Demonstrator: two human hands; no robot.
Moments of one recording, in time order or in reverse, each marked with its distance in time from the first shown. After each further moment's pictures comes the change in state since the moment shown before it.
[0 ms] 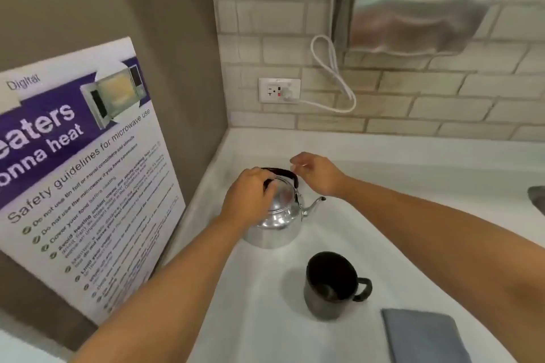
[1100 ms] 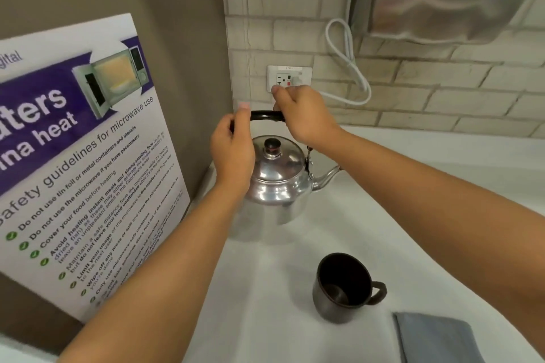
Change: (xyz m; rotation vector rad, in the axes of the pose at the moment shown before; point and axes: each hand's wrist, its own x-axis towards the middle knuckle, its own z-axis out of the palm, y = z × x) left_hand 0.039 0.028 -0.052 -0.825 0.568 -0.373; right_hand 0.014 -0.119 -0.019 0.110 0.317 -0.259
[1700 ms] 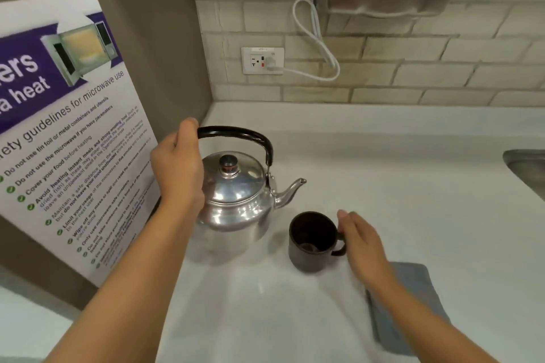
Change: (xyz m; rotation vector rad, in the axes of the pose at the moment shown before) left_hand -0.064 0.022 -0.054 0.092 0.139 -0.165; right_hand -0.265 0.130 -0.022 0.200 0.170 0.487
